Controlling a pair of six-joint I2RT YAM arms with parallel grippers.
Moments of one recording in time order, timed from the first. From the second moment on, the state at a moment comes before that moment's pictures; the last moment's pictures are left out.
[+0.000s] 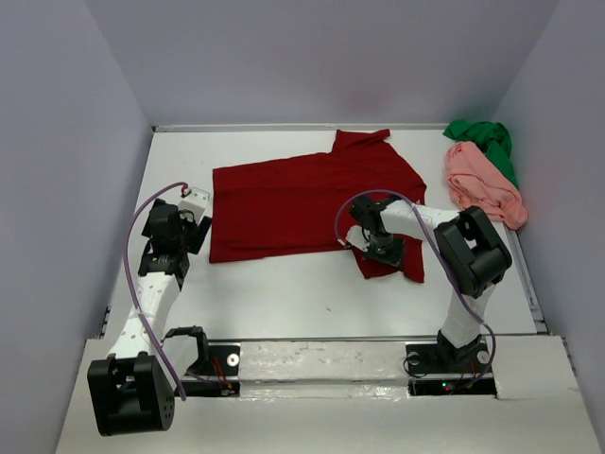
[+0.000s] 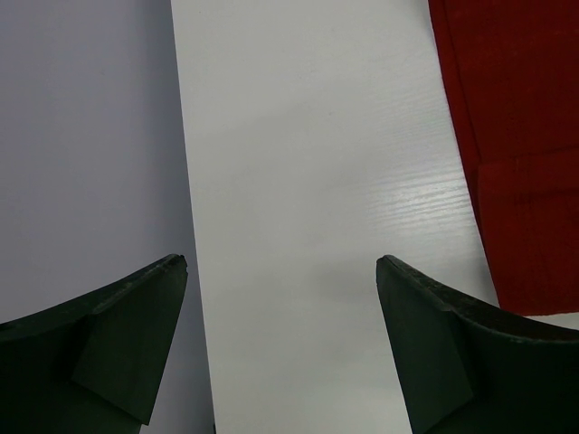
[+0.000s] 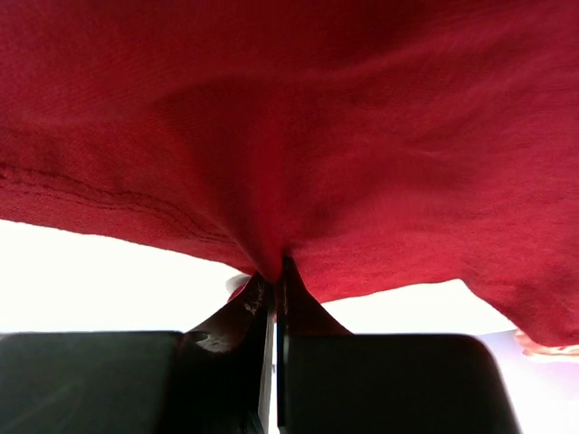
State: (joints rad) left arm 0.06 0.94 0.55 -0.14 -0.17 0.55; right arm 0.55 1.85 1.14 -0.94 0.18 -0.58
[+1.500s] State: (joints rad) left arm 0.06 0.93 0.54 -0.16 -0.15 0.56; right arm 0.50 2.03 1.59 -0.79 0.37 -0.66
